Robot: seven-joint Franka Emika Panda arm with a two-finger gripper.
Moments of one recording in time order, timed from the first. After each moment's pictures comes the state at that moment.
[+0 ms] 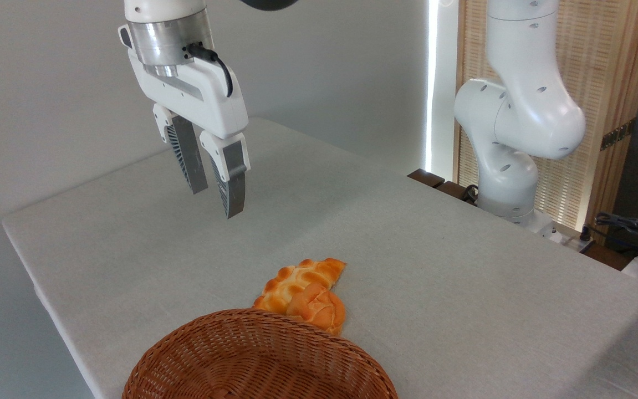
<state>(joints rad) -0.09 0.06 -0.05 -1.58 -0.05 1.66 0.60</state>
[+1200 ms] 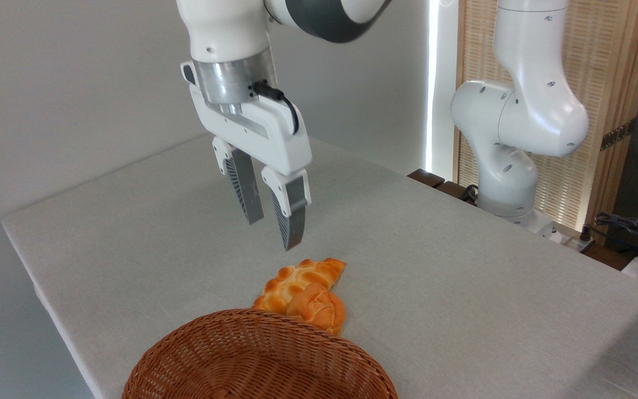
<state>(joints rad) 0.05 -0.08 -0.09 -1.86 -0.03 1.77 0.75</state>
